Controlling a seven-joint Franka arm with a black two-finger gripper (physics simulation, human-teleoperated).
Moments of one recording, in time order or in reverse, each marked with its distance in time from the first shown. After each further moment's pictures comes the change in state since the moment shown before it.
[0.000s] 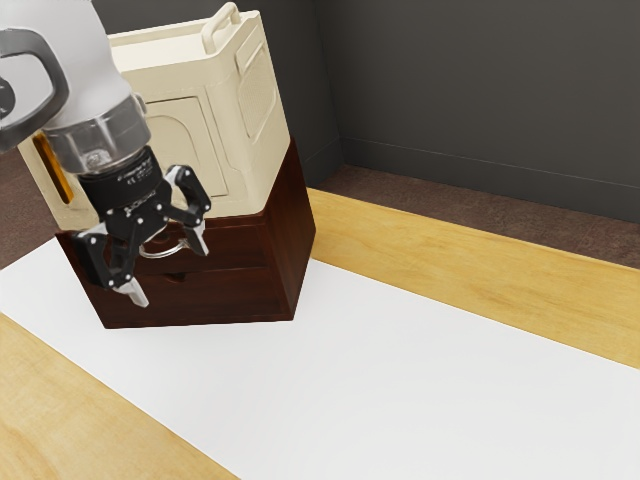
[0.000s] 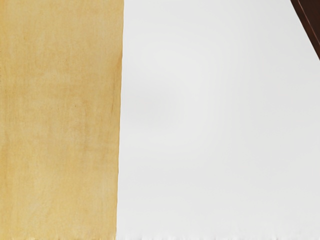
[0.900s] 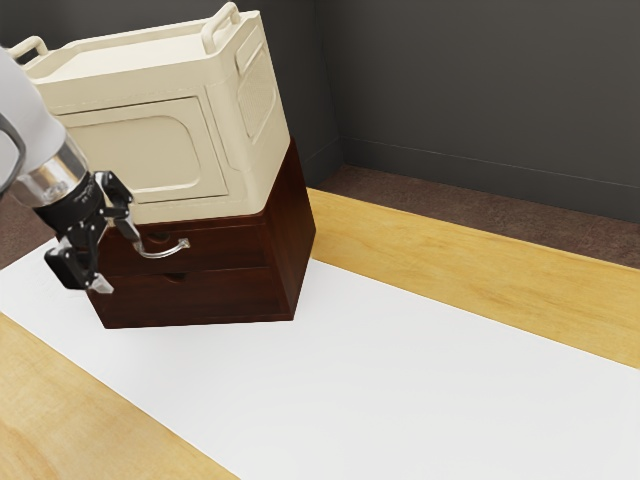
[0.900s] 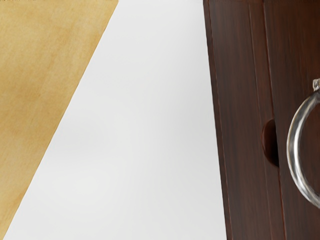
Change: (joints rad) arm 0.382 -0.059 -0.076 -0.252 0.080 0.412 -0.094
